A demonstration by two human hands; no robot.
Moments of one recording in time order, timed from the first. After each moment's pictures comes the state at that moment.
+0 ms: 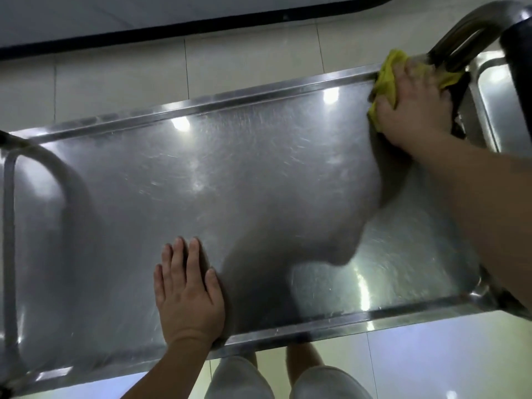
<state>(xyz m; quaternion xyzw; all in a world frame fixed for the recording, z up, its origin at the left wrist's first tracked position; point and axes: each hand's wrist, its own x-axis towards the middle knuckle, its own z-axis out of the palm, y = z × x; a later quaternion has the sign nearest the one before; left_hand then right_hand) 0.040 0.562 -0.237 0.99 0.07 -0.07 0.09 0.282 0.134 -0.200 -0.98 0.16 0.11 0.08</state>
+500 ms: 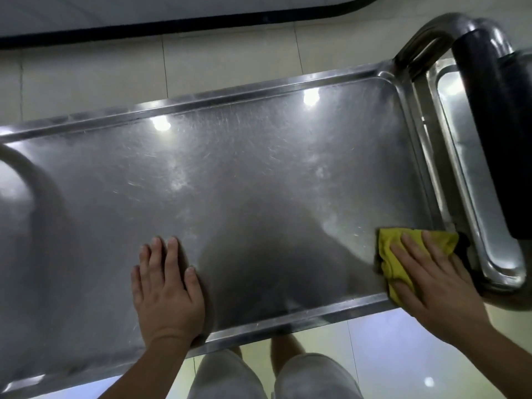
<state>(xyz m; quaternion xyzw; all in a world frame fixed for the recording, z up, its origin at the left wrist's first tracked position) 0.040 0.562 -0.235 0.99 0.08 -0.07 0.12 -0.040 0.105 -0.191 -0.98 0.02 0.22 0.02</state>
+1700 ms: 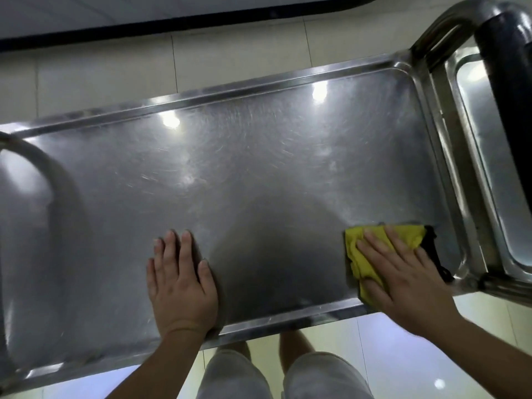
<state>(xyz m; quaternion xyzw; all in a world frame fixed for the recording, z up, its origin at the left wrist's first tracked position) 0.040 0.563 -0.236 0.99 0.07 -0.07 0.11 -0.016 0.170 -0.197 -0.98 -0.07 0.20 0.06</state>
